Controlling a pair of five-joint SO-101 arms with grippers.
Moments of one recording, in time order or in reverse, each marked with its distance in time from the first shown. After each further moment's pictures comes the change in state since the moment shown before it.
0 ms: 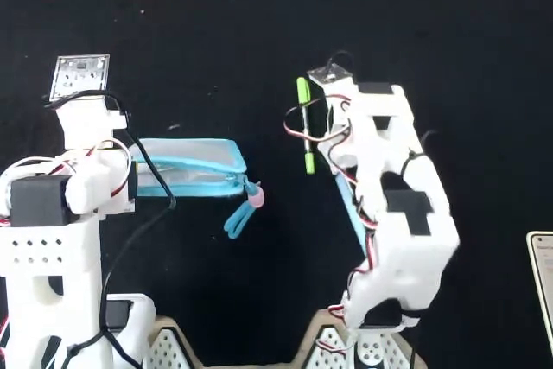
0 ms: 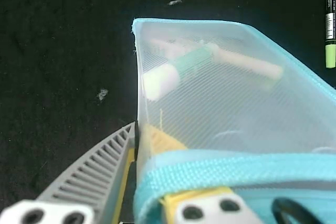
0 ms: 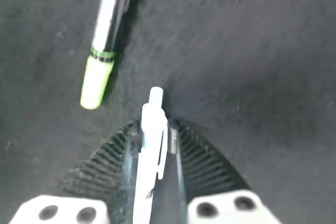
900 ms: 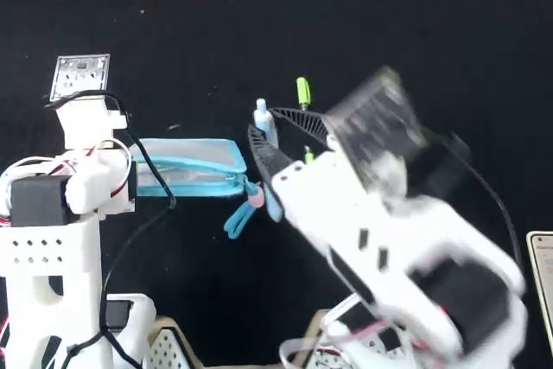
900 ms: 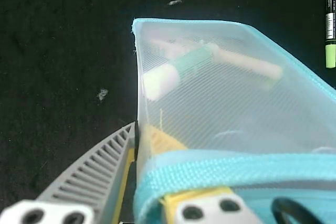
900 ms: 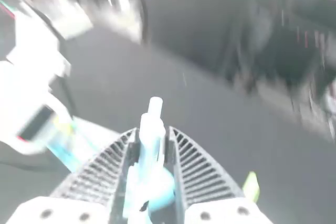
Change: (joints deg) left arm 0.0 0.0 0.0 0.0 0.0; right arm -37.2 -74.0 -6.0 2.6 -21.5
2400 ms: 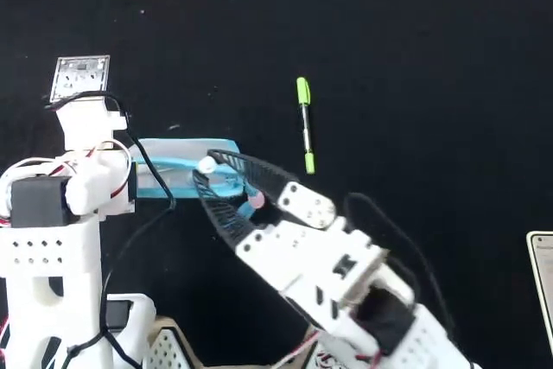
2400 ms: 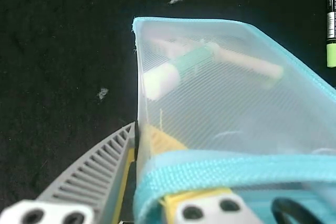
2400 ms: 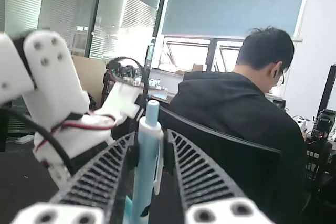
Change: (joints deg) left arm -0.1 -0.2 0.4 0.0 0.0; right arm -12.2 -36.4 69.7 -63.1 7.4
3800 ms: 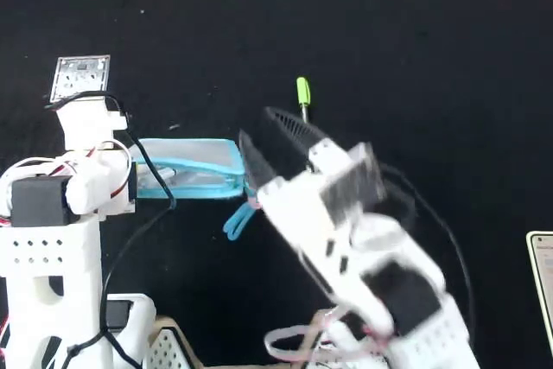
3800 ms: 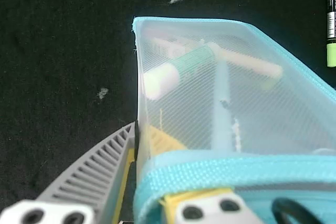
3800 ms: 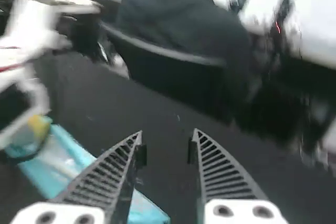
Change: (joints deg) left arm 0.0 0.0 0.1 0.0 0.0; right arm 16.2 20.0 -24.4 31.5 -5.8
